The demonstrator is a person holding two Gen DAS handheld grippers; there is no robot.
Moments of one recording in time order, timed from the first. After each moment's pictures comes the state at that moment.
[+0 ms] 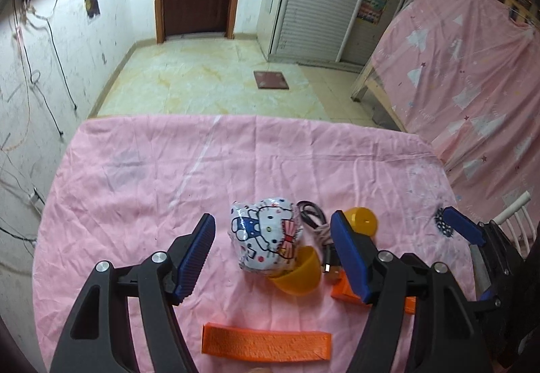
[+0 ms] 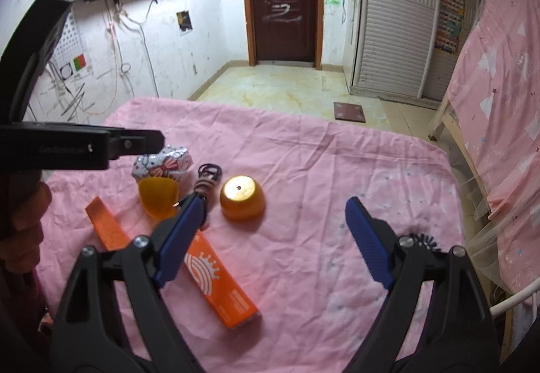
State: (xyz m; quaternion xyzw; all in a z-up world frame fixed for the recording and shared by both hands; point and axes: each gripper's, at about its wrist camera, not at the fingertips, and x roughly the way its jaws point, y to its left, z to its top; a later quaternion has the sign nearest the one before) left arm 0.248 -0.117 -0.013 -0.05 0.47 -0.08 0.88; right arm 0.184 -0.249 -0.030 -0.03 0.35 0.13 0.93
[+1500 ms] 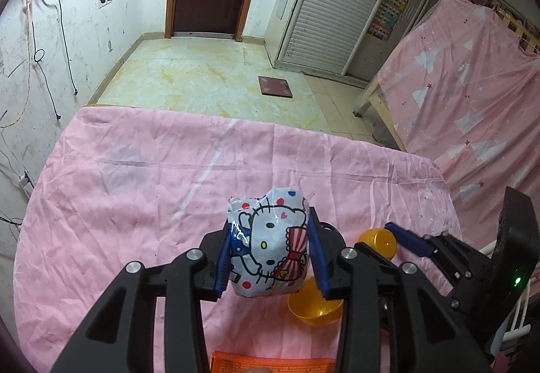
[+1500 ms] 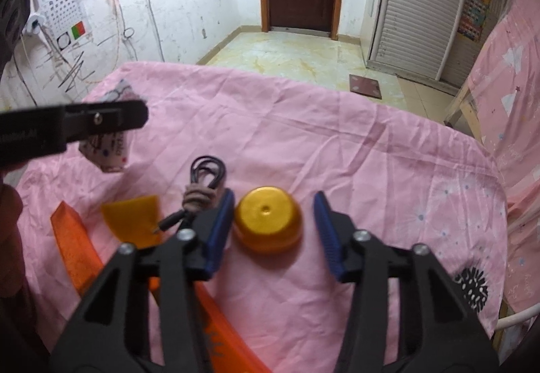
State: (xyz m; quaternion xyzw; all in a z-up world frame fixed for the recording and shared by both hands) left arm 0.262 -0.098 -0.024 -0.10 0.45 -0.07 0.88; right arm 0.245 -0.207 -0.067 -0.06 0.42 0.16 0.89
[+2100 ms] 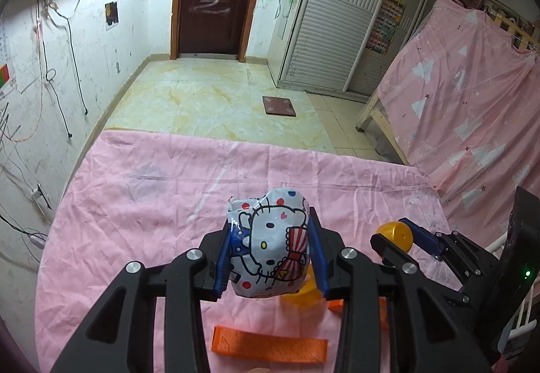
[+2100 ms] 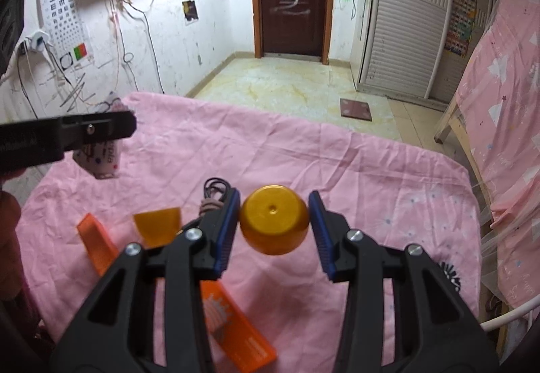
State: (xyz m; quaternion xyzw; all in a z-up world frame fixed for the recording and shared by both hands) left arm 0.225 -0.105 0.015 -0.08 0.41 -0.05 0.91; right arm 0.212 -0.220 -0.031 -0.04 0.36 0.14 0.92
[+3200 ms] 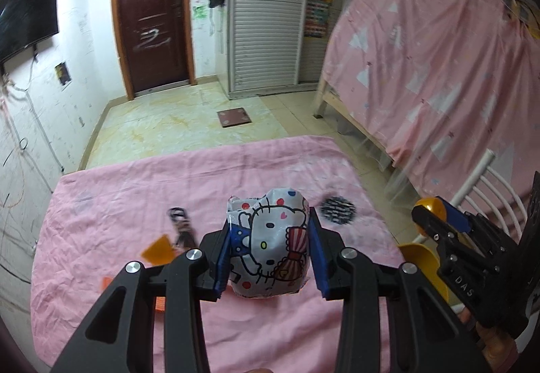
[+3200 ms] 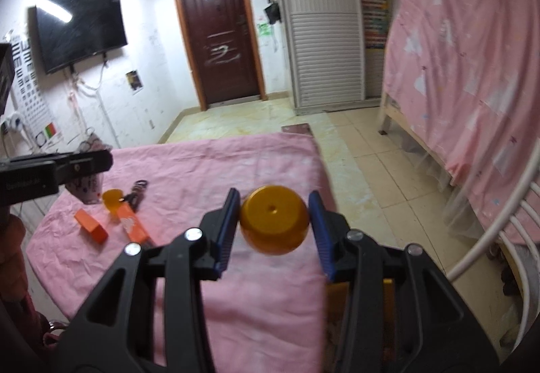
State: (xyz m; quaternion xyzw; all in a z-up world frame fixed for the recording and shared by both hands) left arm 0.147 -0.274 0.051 0.03 0.39 -0.14 0.91; right arm 0.081 -0.410 -0.006 0.08 0.28 0.02 0.96
